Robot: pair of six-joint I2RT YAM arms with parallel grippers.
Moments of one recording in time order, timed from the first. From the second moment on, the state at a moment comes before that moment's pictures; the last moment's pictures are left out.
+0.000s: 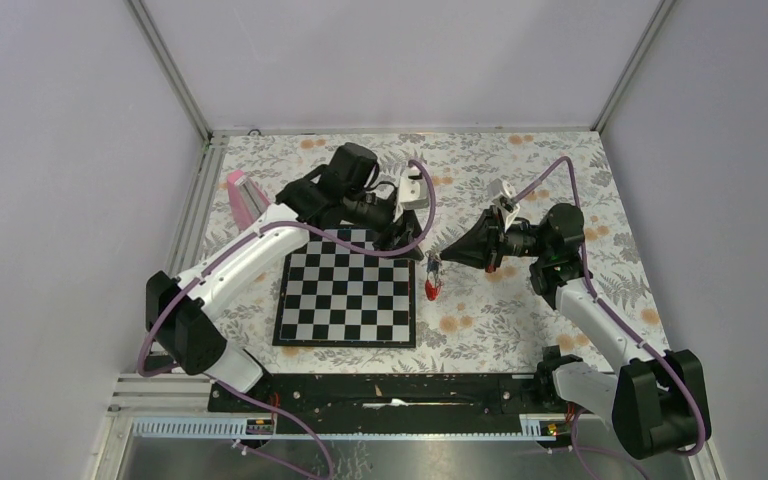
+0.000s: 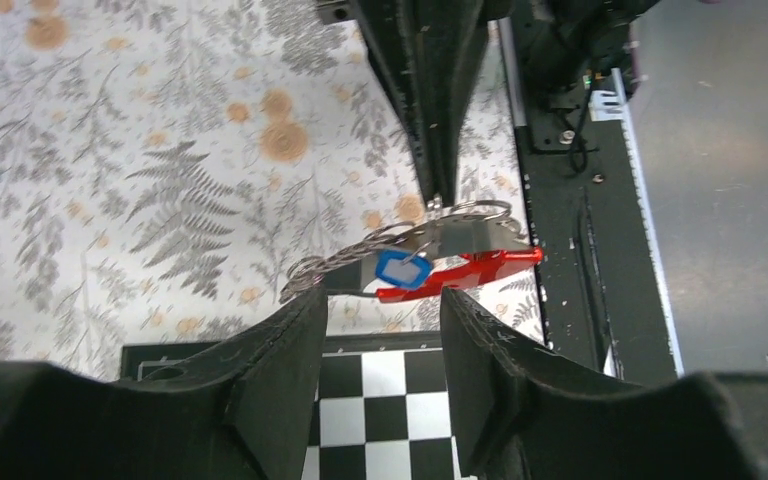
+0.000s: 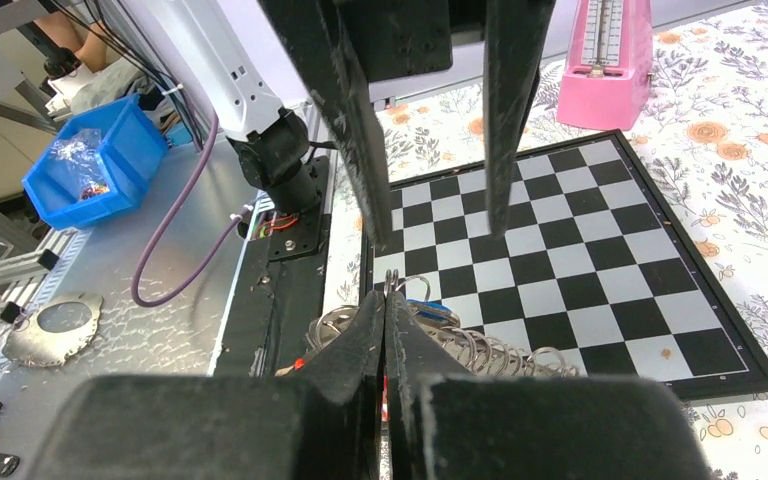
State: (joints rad) left arm -0.70 1.52 1.48 -0.65 0.84 0.46; right arm 0.24 1.09 0.59 0.65 -1.30 0.42
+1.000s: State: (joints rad) left arm -0.71 1.61 1.37 -0.44 1.06 0.33; right arm 0.23 1.10 0.58 0.71 -1.30 0.47
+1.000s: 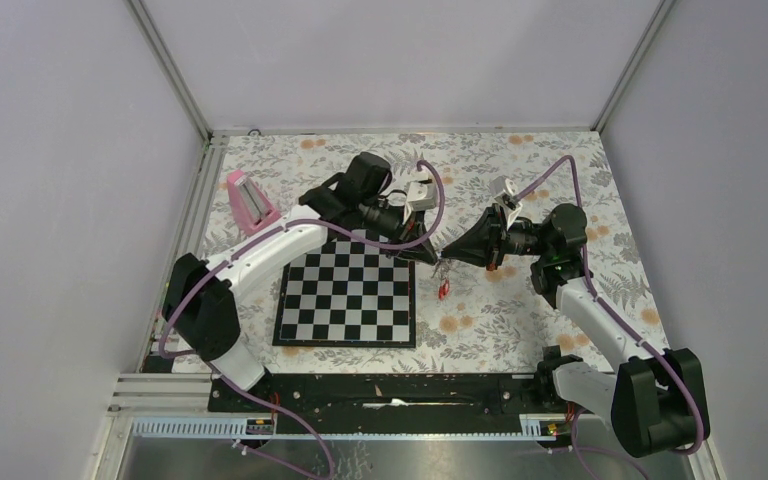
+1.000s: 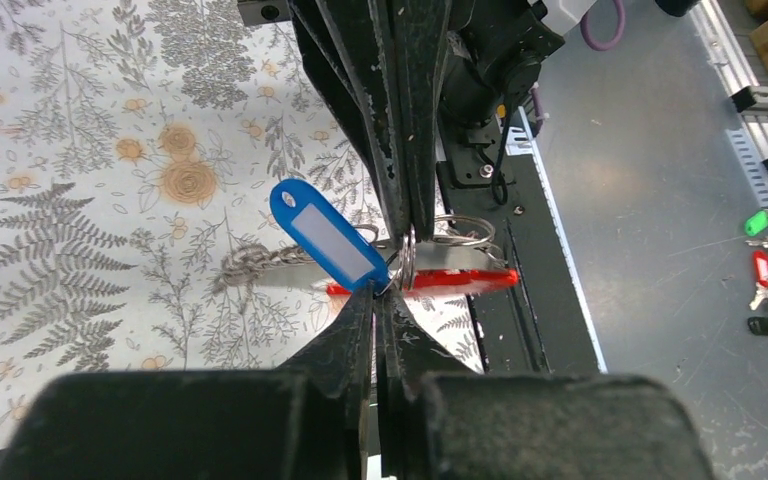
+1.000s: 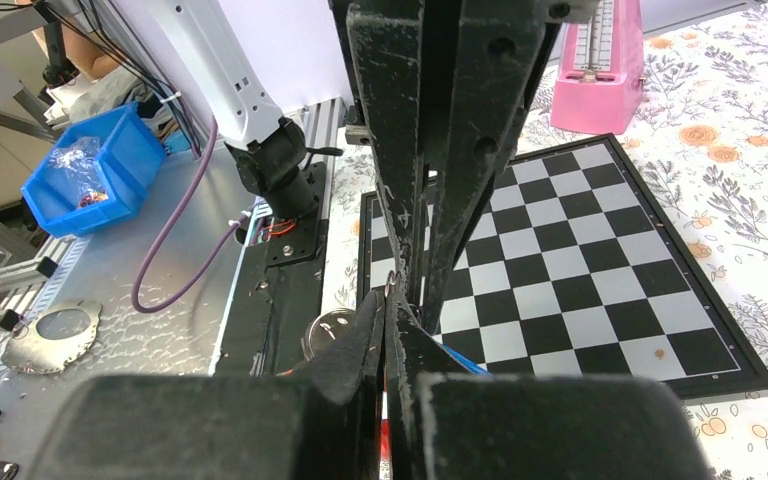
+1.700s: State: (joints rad) left arm -0.71 1.54 1.38 -0.45 1.04 0.38; right arm 0.23 1.10 0.58 0.66 -1.30 0.40
